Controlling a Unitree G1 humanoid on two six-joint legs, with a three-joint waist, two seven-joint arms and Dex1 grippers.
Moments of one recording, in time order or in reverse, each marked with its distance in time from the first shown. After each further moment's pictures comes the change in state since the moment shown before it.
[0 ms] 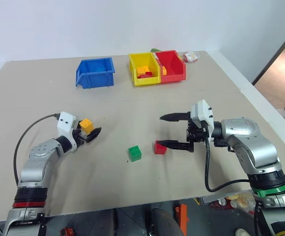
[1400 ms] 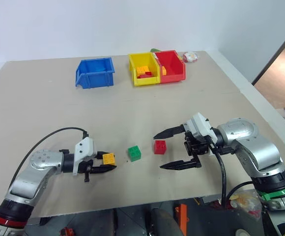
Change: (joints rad) left arm 0.154 0.211 -0.235 -0.236 -0.010 -0.165 -0.508; right arm -0.001 -0.054 0.071 -0.076 0.054 0.019 0.217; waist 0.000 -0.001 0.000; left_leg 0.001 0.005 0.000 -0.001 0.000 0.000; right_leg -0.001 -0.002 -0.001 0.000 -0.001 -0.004
